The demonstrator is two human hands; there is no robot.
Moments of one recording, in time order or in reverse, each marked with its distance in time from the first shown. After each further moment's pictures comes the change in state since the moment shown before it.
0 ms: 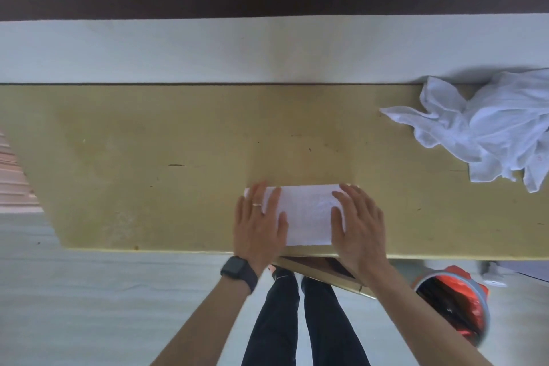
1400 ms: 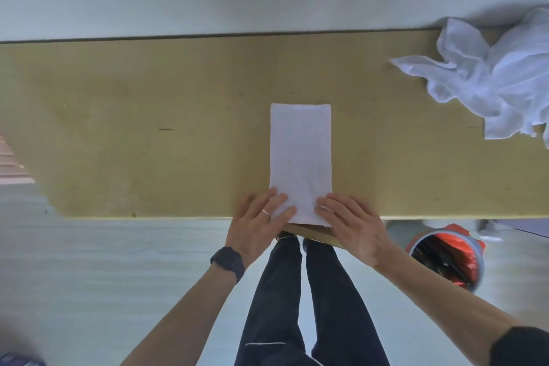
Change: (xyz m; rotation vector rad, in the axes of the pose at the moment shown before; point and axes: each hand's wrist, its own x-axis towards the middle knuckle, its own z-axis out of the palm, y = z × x) left_hand -0.053 -0.036 0.033 0.119 0.108 0.499; right_hand -0.054 0.044 0.029 -0.059 -0.049 -0.641
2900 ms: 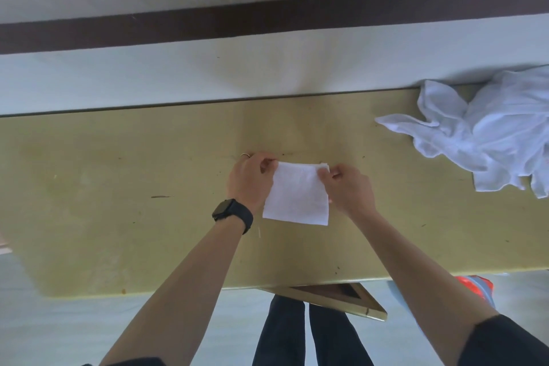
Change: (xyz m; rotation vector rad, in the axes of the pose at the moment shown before) left_hand 0.201 -0.077 -0.030 -0.549 -0.167 -0.796; right_hand 0.179 0.075 -0.032 0.517 -0.278 1.243
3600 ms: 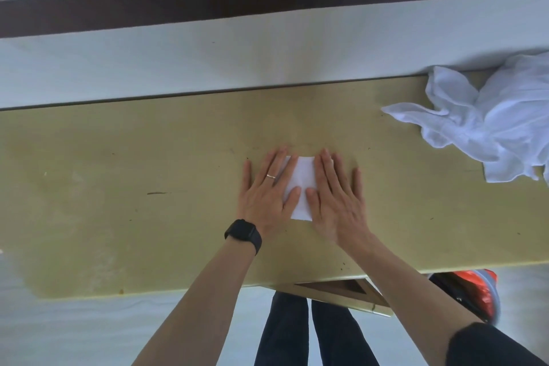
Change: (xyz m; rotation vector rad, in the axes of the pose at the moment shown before) left_hand -0.031 -0.038 0.042 0.556 -0.077 0.470; right_hand -0.022 0.043 0.056 -0.498 0.198 -0.565
